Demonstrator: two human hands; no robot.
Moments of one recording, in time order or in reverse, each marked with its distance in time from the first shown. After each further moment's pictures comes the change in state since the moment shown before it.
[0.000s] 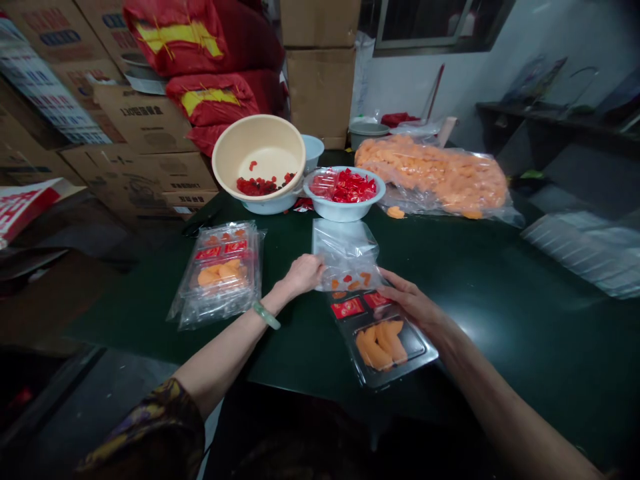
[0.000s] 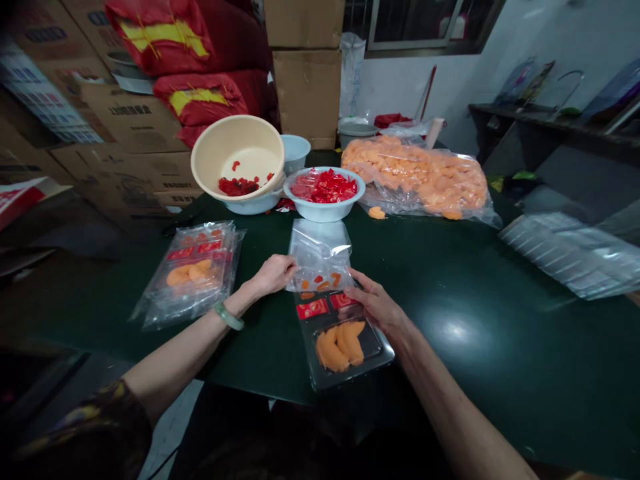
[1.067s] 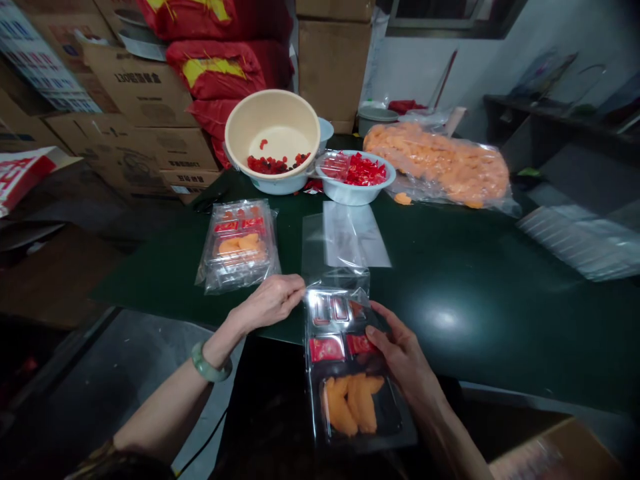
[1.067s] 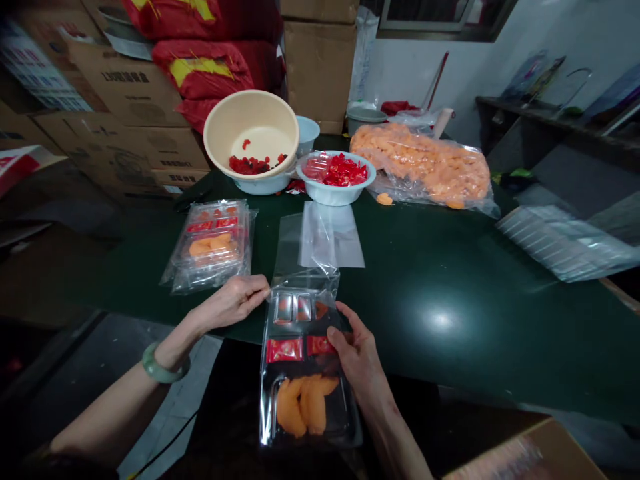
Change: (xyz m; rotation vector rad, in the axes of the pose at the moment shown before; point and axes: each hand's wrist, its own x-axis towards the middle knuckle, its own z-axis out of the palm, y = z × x) left_hand -0.140 -0.007 -0.047 -0.319 -0.063 0.198; right_hand -0.093 0.080 0.096 0.041 0.313 -0.007
